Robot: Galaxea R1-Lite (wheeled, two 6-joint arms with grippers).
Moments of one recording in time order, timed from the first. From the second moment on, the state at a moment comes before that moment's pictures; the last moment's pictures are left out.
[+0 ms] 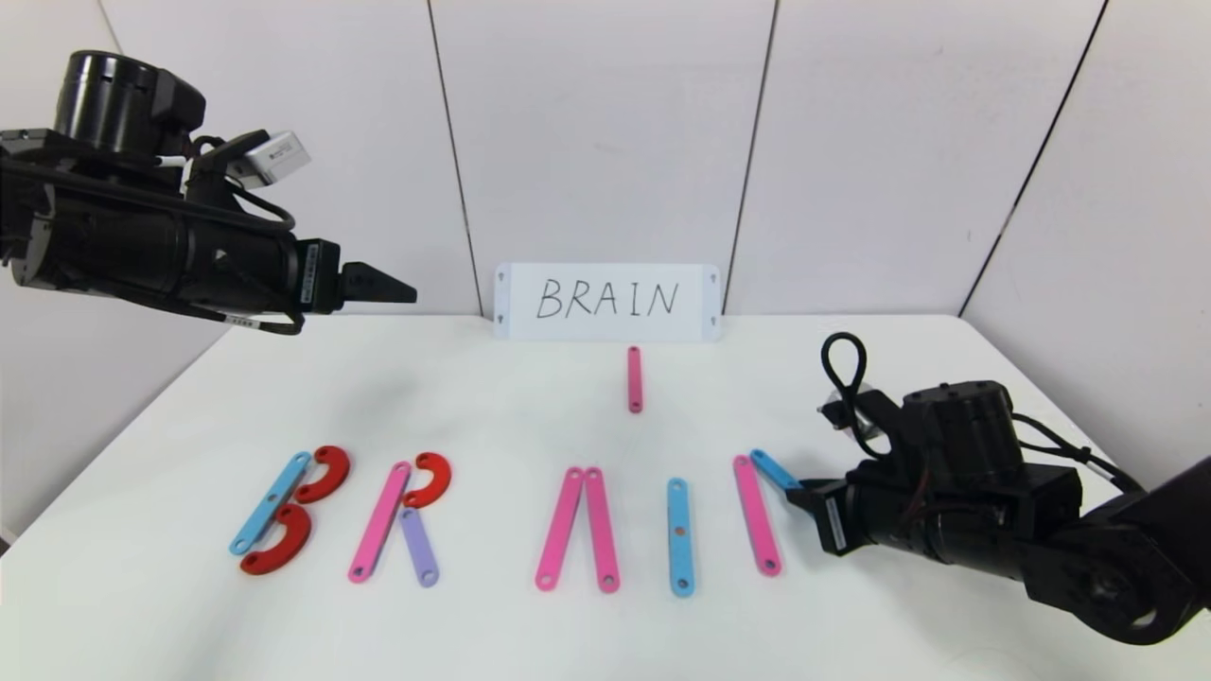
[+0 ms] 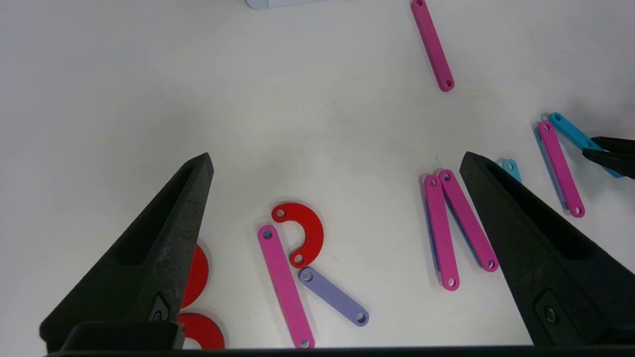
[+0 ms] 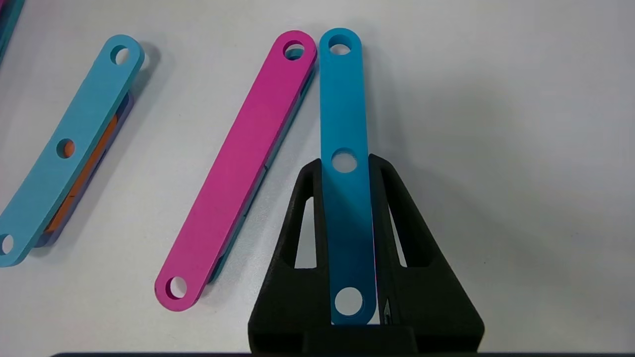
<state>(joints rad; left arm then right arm) -0.10 1.66 -1.44 0.35 -0.33 -0.02 0.36 1.88 -0.55 -0.66 0.11 0.03</state>
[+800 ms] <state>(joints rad) -0.11 1.66 -1.44 0.35 -0.33 -0.02 0.33 1.89 -0.52 -0.67 0.18 -0.04</state>
